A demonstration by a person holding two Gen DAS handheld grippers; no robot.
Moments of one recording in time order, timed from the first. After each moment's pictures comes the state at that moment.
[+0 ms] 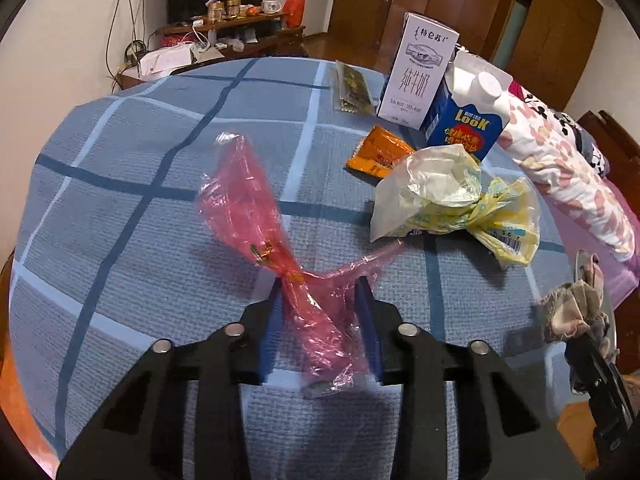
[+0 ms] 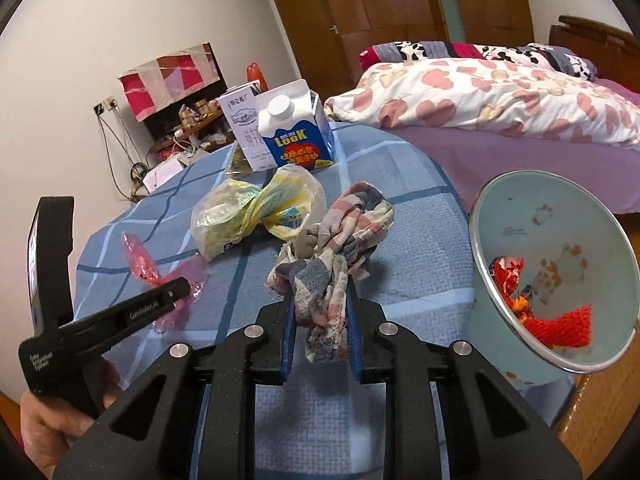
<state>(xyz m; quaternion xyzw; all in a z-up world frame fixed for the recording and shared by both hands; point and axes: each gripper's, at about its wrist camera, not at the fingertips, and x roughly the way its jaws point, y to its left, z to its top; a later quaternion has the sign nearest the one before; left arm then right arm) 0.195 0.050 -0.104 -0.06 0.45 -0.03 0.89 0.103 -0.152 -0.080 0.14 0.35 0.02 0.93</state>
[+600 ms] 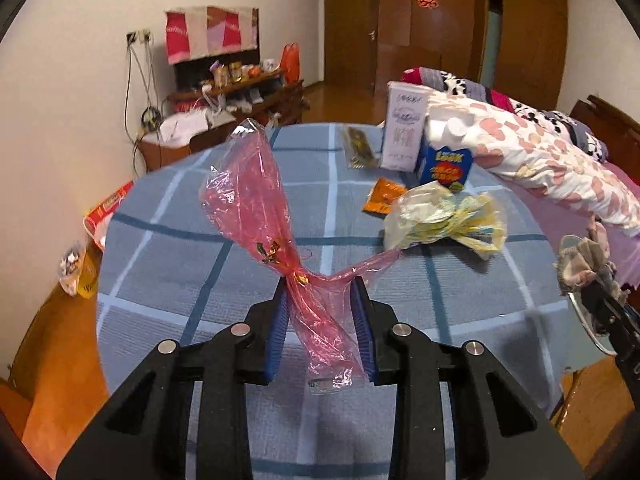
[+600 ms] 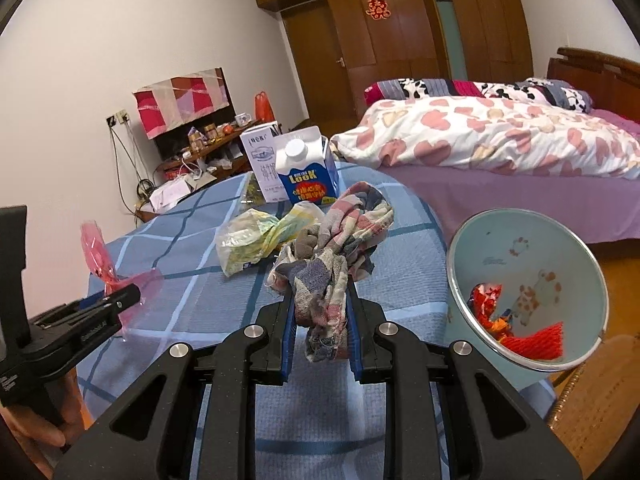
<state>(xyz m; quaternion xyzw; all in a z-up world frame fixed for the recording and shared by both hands) 0.123 0.067 -0.042 0.01 0.36 -0.02 0.93 0.062 -0.148 -0.048 0.11 0.29 0.01 0.95</state>
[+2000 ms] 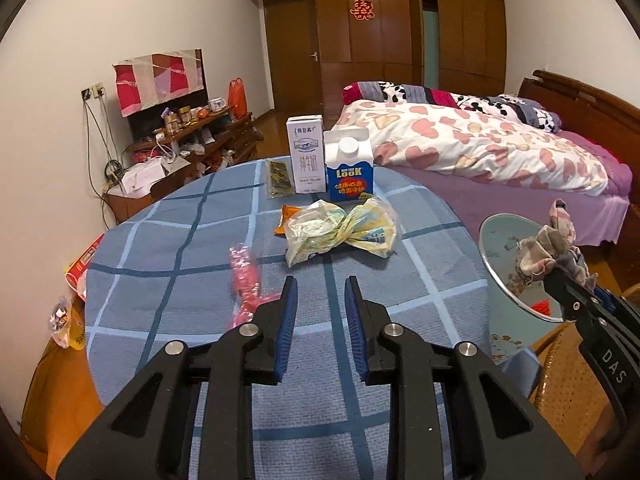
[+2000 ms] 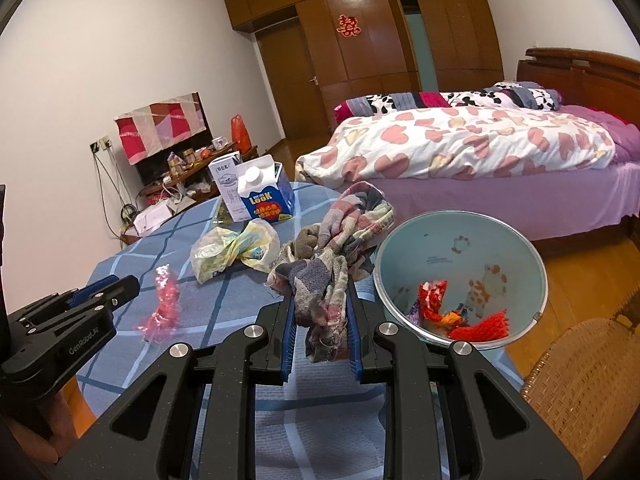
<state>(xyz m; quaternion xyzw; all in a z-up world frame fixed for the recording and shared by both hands) 0.071 -0.007 -0.010 0.07 0.31 -0.10 0.94 0.005 -0.190 -0.036 0.13 0.26 -0.04 0.96</state>
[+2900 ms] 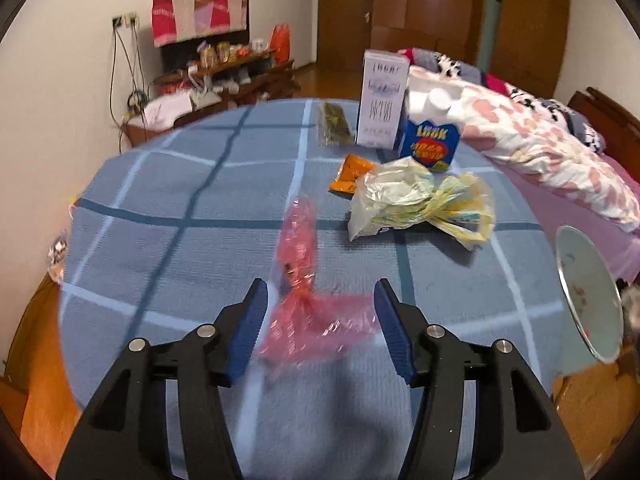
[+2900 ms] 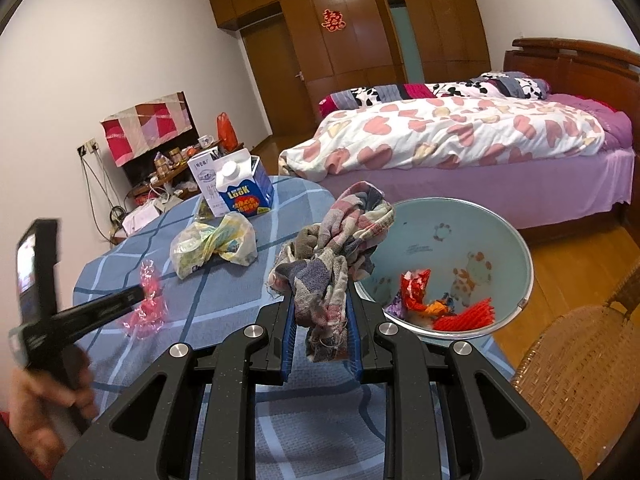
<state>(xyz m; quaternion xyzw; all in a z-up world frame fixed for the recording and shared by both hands) 0.155 0.031 -0.070 0.00 0.41 -0.03 0.91 0.002 -0.209 -0.047 0.15 0.27 -0.06 0.95</state>
